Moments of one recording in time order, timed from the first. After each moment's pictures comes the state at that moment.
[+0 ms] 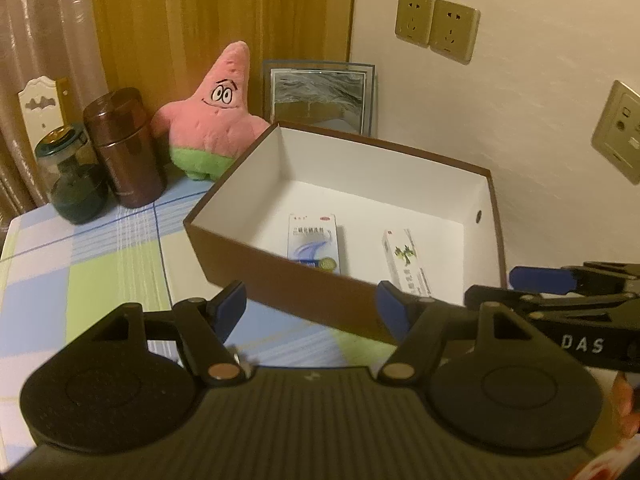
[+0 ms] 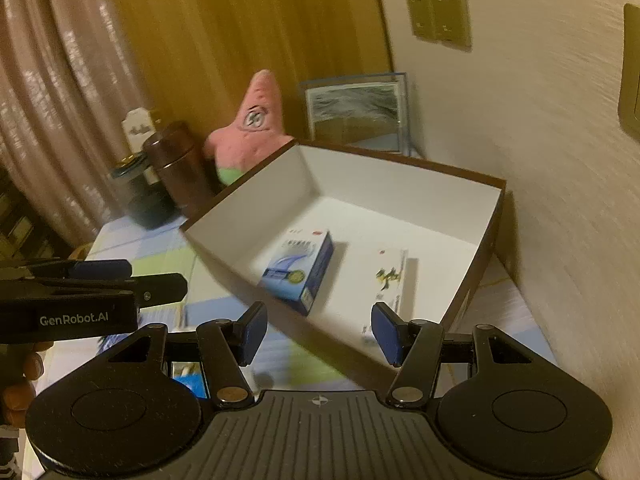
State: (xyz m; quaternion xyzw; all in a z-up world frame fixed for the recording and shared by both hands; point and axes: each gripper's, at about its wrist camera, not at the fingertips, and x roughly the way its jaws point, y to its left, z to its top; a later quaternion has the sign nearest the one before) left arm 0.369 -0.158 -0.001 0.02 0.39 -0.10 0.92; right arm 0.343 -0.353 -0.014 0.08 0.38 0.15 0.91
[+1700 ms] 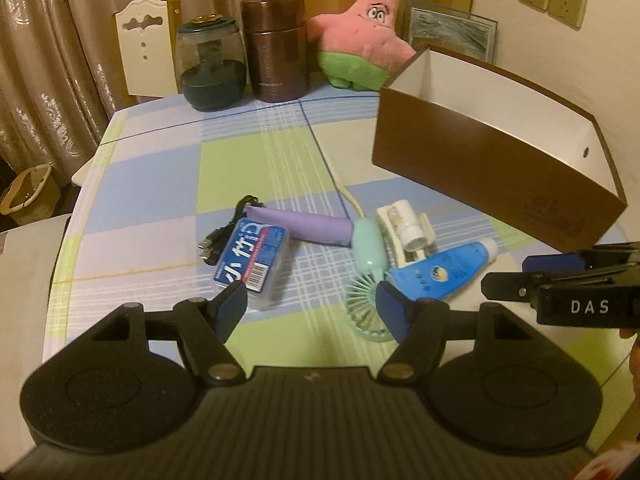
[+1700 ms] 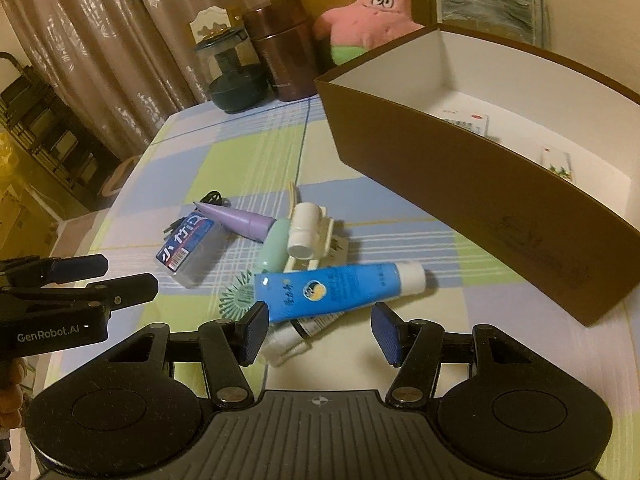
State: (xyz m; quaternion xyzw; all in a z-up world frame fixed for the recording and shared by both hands) left arm 0.286 0.005 -0.073 0.00 0.43 0.01 0.90; right arm 0.321 -0.201 -0.093 0.05 0.46 0.23 0.86
